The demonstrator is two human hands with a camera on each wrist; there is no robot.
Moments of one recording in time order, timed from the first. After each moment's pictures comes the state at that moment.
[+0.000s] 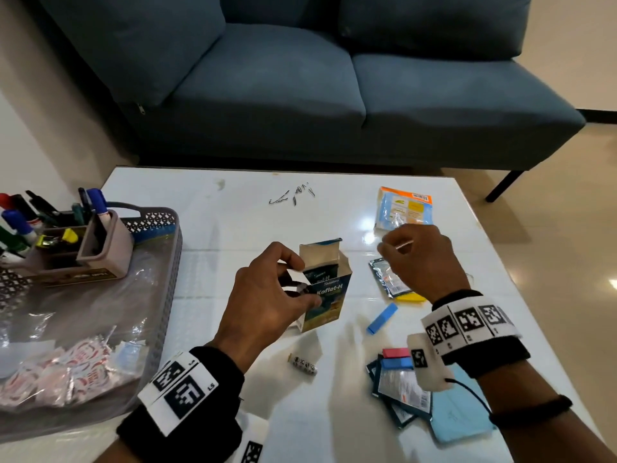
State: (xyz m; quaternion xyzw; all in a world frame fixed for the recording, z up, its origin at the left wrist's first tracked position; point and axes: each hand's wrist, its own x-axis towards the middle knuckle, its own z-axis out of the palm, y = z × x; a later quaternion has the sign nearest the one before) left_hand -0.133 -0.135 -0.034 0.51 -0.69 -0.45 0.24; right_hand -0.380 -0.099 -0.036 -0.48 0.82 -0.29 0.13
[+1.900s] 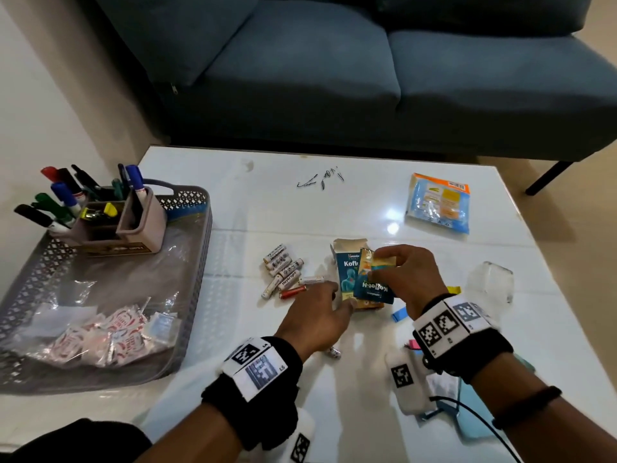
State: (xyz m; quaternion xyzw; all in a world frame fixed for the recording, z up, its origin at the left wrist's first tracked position) left_hand -0.154 -0.114 -0.078 0.51 -0.74 -0.43 0.04; right_hand -0.331 -0.108 -0.091 -0.26 0.78 -0.42 0.39
